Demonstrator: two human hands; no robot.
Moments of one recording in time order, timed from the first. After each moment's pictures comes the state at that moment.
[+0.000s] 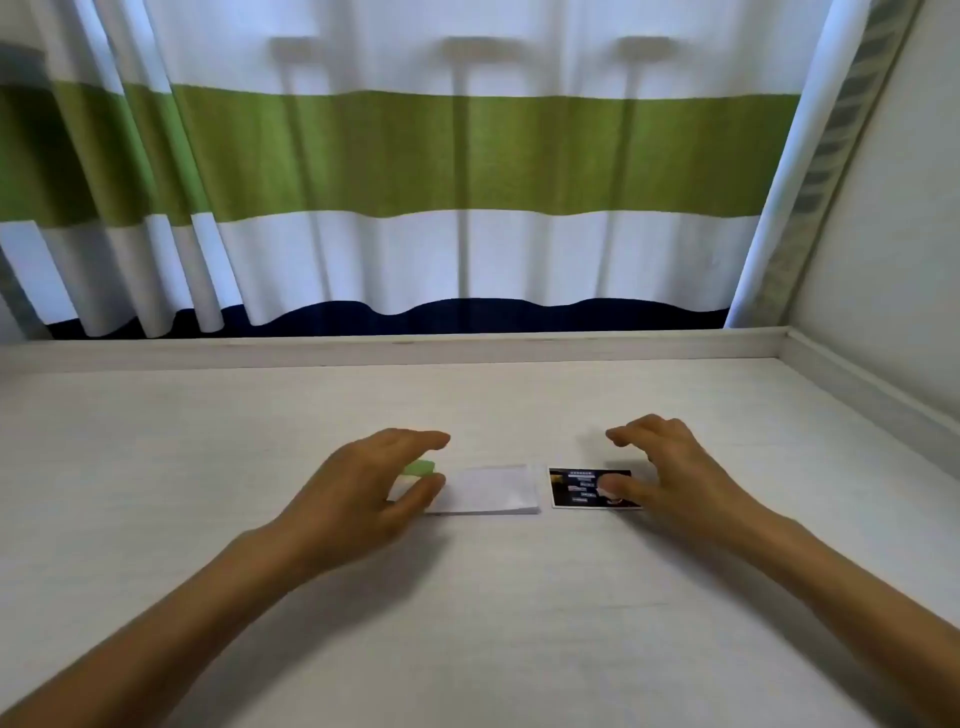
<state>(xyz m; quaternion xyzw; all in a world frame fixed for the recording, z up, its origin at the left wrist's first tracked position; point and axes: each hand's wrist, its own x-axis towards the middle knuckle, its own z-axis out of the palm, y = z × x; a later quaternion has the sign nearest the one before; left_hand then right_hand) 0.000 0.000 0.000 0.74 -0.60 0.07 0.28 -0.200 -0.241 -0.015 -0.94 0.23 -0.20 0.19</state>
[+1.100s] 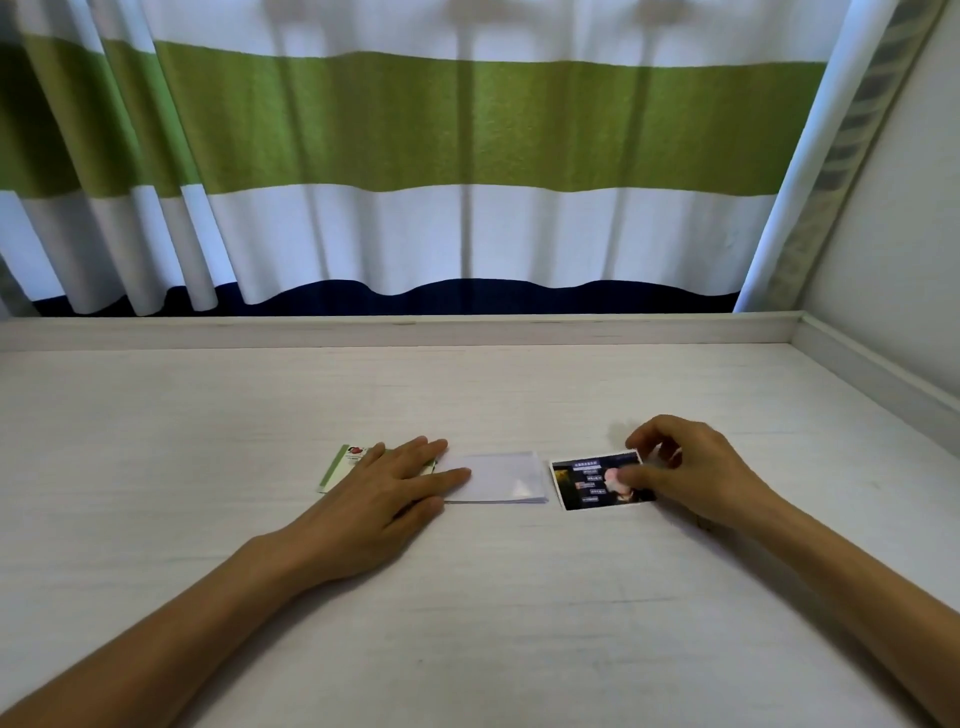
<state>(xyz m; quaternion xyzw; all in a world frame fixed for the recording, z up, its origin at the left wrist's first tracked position) 0.022 -0.010 -0.049 0.75 -0.64 -0.02 0.17 -0.196 -0.254 -0.022 -0.88 0.29 -0.22 0.30</state>
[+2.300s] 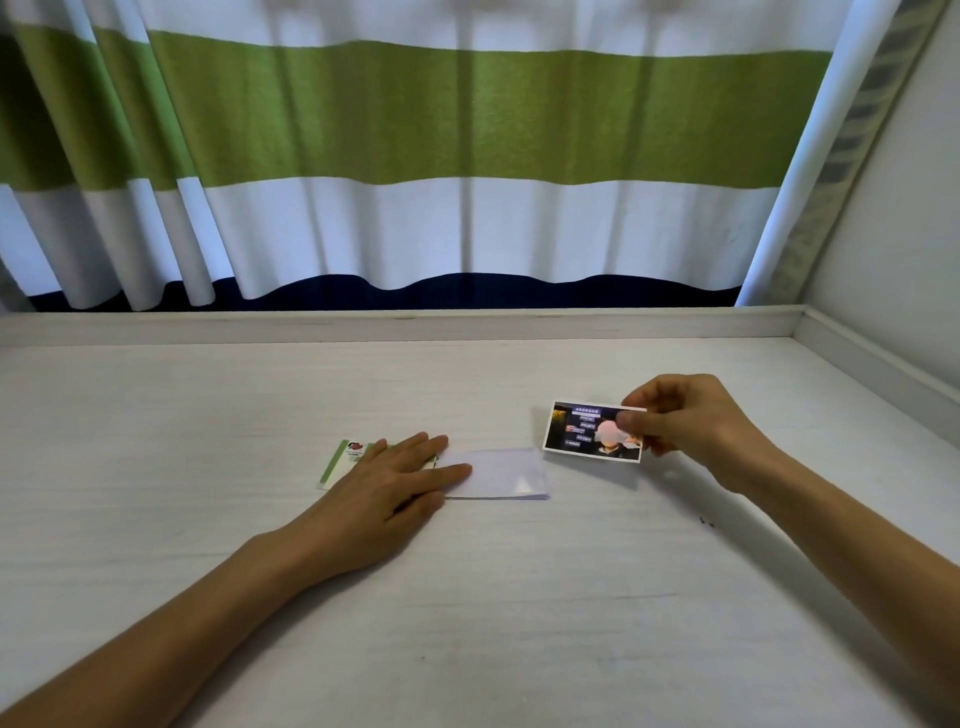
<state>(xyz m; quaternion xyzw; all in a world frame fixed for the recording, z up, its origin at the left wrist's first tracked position) 0.022 -0.012 -0.051 0.75 -0.62 -0.03 0.20 -0.178 -0.252 0.012 -0.78 0.32 -0.24 0.48</state>
